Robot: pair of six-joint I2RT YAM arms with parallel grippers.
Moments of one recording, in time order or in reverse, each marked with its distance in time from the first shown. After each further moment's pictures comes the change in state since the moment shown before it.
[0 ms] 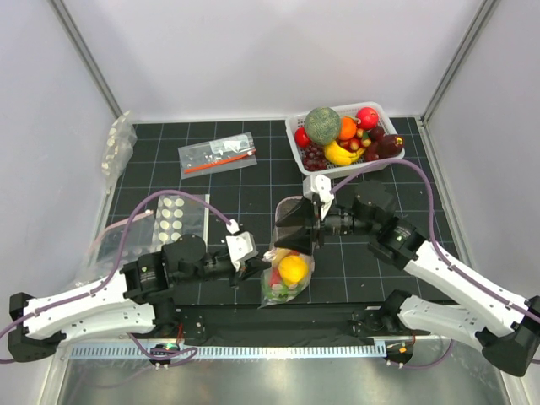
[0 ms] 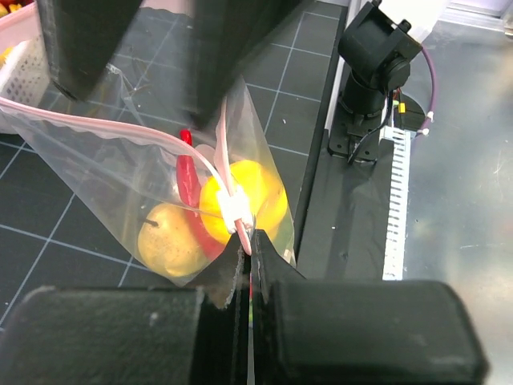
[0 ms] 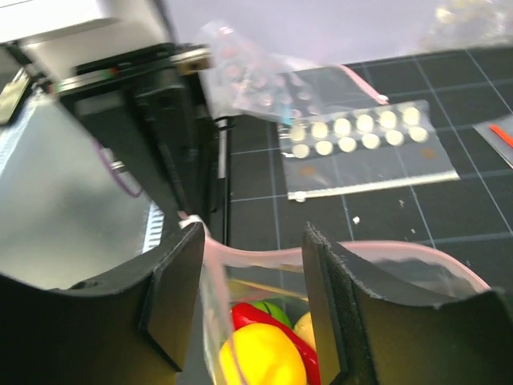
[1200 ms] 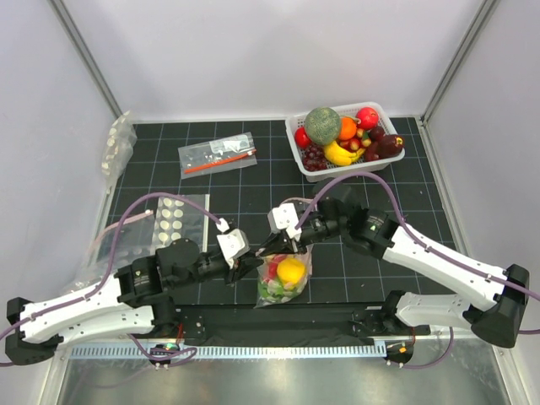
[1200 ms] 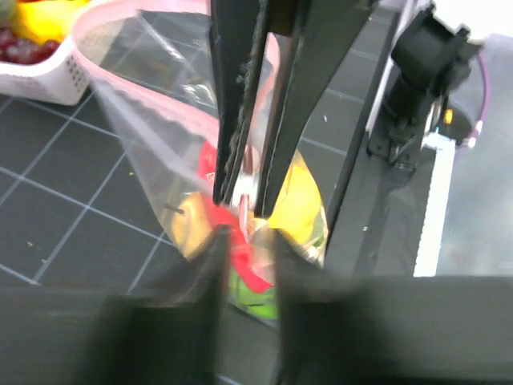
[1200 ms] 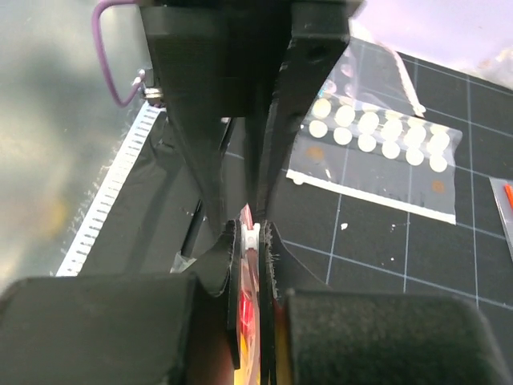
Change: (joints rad) left arm 0.002 -0.071 -0.043 -0.024 -0.125 -0.011; right arm 0.162 0.203 0.165 -0.253 -0.068 -0.536
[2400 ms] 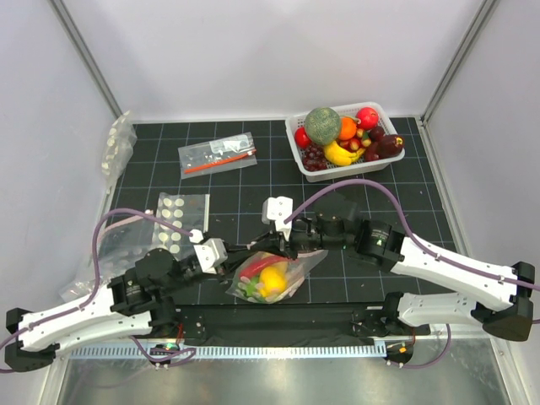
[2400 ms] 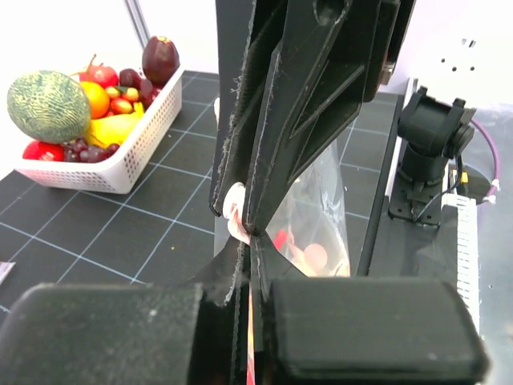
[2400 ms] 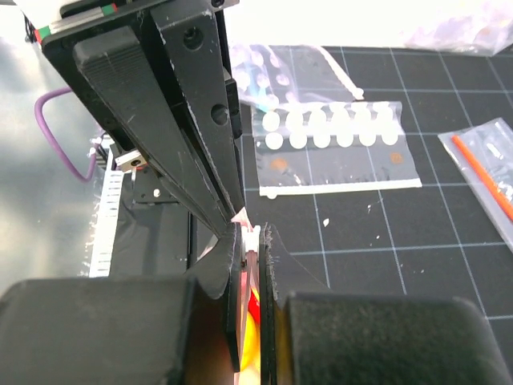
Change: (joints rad) left arm 0.002 -0.164 -0.139 0.253 -0.013 0.130; right arm 0.203 -0.044 0.037 0.082 0.461 0.304
